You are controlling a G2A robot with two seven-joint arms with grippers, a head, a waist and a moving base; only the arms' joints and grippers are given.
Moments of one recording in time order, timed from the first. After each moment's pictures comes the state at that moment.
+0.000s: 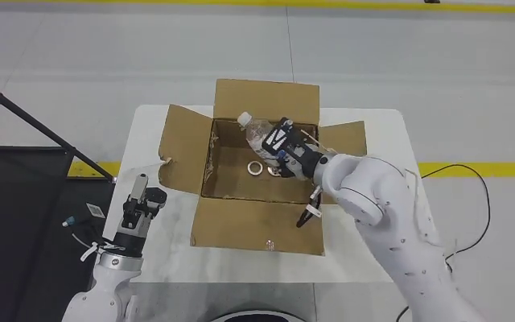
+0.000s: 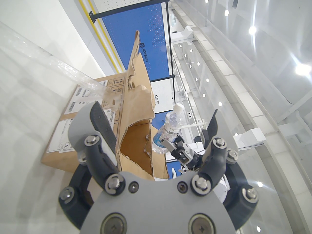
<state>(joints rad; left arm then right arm) 1.90 -1.38 -1.70 -2.17 -0.05 -0.17 -0.11 -0.78 -1.25 1.00 -1.80 -1.11 -0.31 1.01</state>
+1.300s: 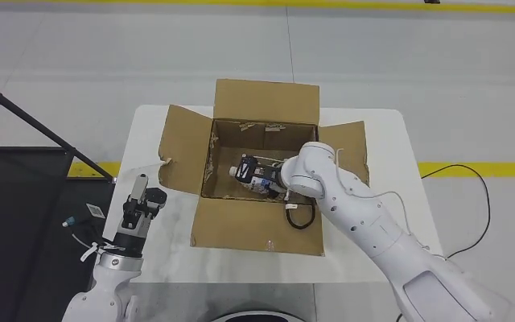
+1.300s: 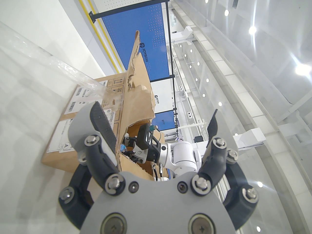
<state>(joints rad) 1.90 -1.38 -1.70 -2.17 -0.05 -0.17 -0.11 -0.51 -1.37 0.64 -1.26 -1.03 -0.54 1.14</state>
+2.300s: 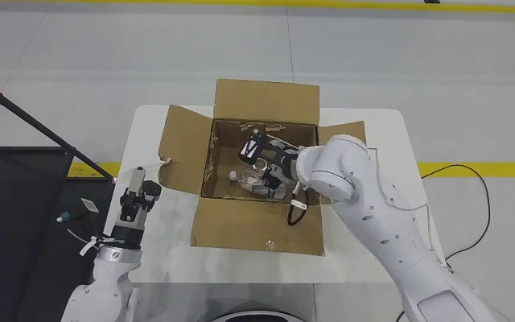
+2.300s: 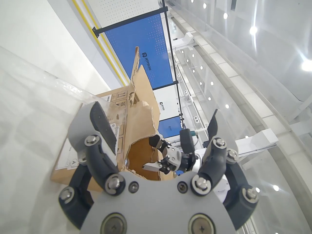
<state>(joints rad) 1.85 -1.38 -1.69 -2.16 0.03 -0.16 -0.07 -0.65 -1.31 0.91 -1.64 -0.94 -0.43 1.18</state>
